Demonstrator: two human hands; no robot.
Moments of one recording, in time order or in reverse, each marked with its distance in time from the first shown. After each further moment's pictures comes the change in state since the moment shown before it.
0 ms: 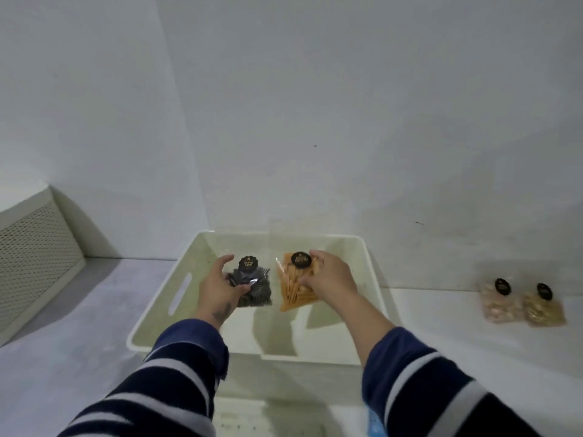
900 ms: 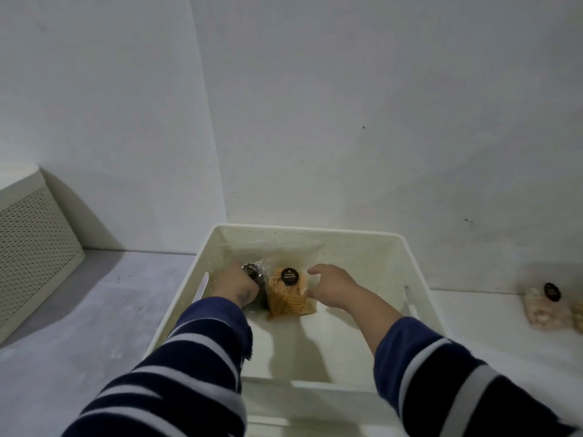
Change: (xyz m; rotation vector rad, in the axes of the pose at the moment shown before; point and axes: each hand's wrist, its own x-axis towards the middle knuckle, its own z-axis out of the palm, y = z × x) left_hand 0.071 -0.019 -0.008 0.597 -0.195 -0.153; right_hand 0.050 -0.008 0.060 -0.335 -0.301 0.070
